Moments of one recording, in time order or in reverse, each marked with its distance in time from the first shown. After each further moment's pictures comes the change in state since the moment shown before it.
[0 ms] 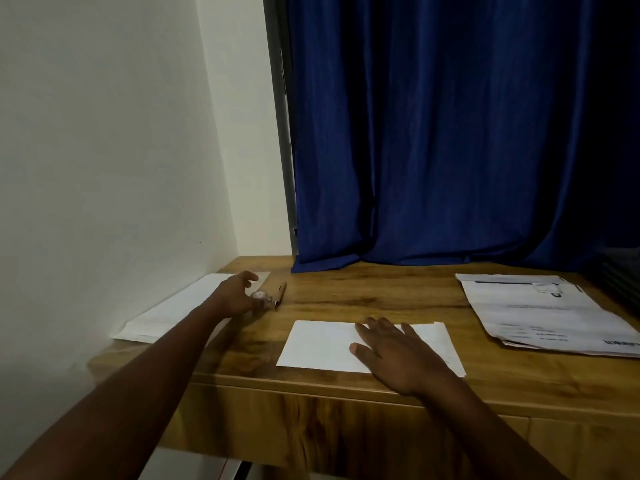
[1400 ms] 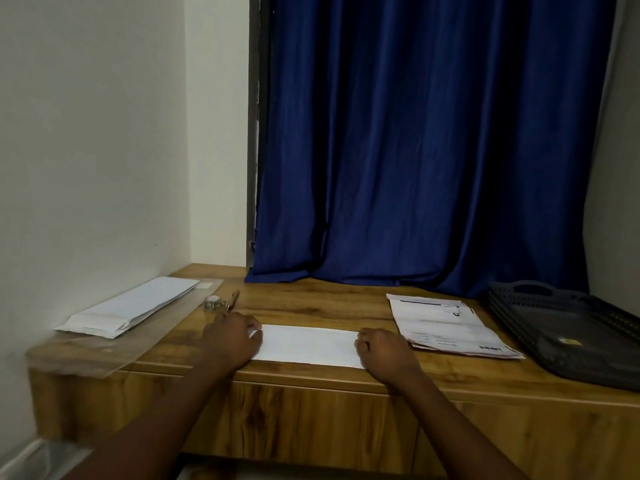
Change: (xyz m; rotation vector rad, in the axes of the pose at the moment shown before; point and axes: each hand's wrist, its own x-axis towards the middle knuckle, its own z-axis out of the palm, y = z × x) left_hand -0.093 0.052 0.083 0.053 0.198 0.177; right_hand -0.052 0.058 -0.023 -0.103 0.396 0.191
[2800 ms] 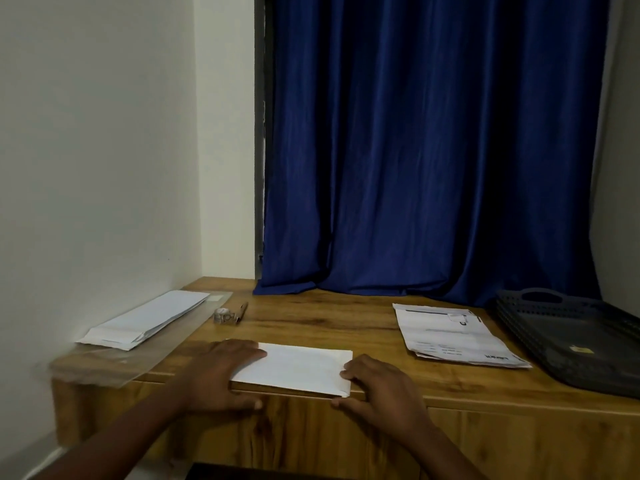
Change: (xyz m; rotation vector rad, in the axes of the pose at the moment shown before) left_hand -0.043 -0.040 -0.040 0.223 -0.370 0.389; right_hand -0.057 -0.015 0.010 0.083 0.045 -0.288
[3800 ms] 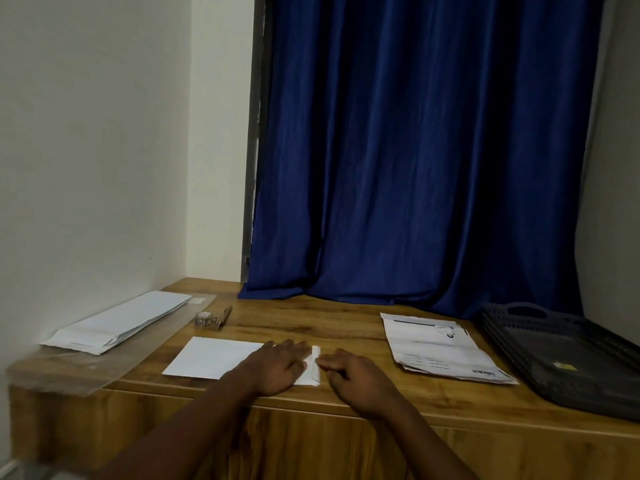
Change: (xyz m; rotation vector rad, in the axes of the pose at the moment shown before) left_hand 0.109 0.085 0.023 -0.107 -0.081 0.060; right_hand 0.052 0.010 -0.004 0.234 -0.174 0.137
